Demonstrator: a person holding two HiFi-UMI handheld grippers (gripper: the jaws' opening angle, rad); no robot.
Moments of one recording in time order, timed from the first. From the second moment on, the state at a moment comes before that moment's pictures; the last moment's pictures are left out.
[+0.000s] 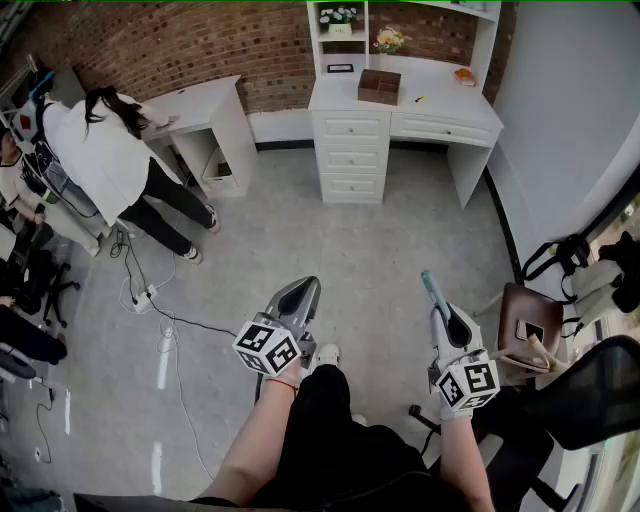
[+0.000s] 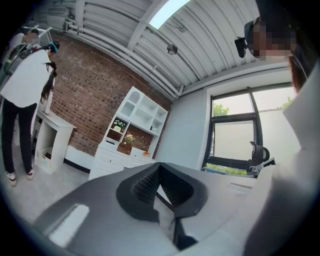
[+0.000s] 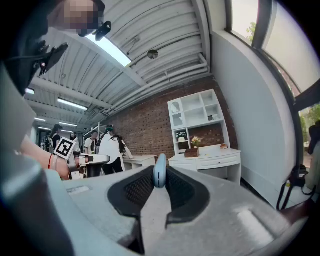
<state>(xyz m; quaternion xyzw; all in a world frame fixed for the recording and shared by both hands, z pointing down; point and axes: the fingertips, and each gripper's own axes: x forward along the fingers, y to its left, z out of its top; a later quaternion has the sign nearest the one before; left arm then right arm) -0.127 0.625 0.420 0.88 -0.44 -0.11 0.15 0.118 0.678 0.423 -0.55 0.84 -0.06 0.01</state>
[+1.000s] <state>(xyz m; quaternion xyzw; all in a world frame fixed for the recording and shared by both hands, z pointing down) -0.190 0.387 0.428 0.88 -0.44 -0.10 0.16 0.063 0.452 0.431 -0.56 0.82 -0.08 0.01</state>
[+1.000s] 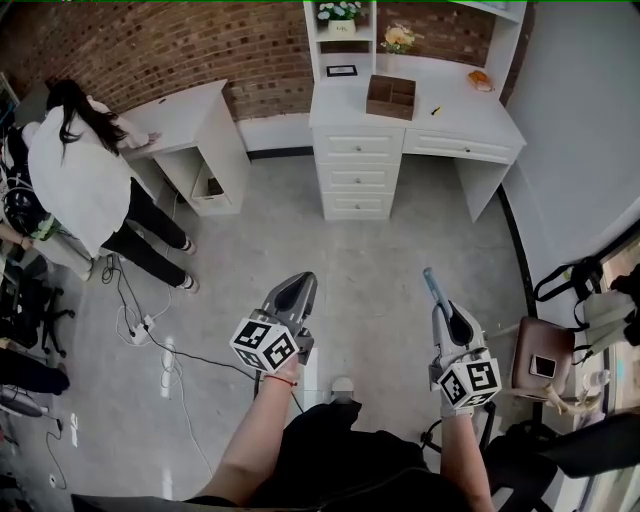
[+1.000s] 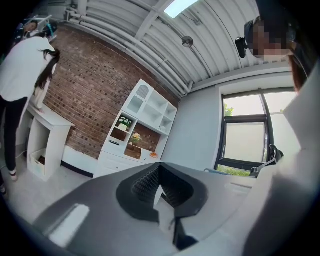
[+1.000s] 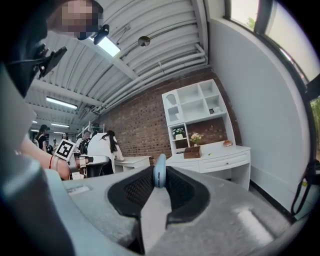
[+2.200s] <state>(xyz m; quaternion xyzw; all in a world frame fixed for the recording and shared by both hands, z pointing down) -0.210 0.245 0.453 0.88 -0.44 -0.10 0.17 0.052 0.298 0.445 -0.57 0.82 -0.10 0.03</state>
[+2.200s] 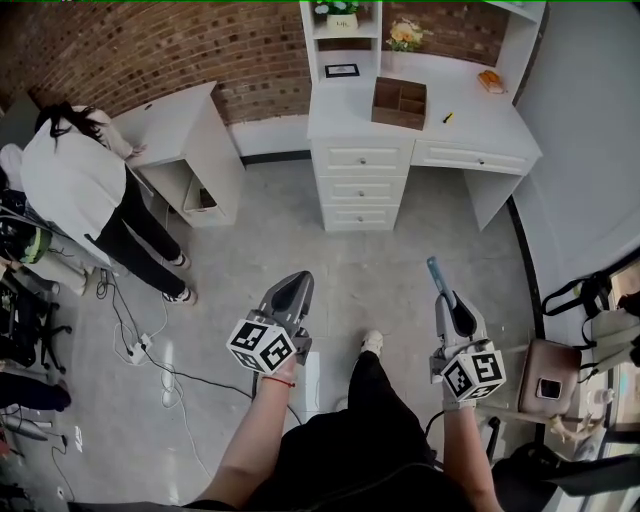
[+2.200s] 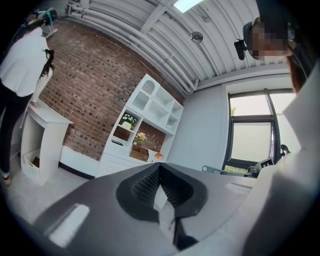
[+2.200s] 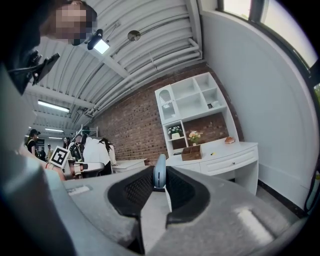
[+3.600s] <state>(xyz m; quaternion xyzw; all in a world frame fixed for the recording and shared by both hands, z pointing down) -0.109 -0.032 0.449 0.88 -0.43 -0.09 0.18 0.140 0.024 0.442 -0.57 0.82 -0.10 0.02</state>
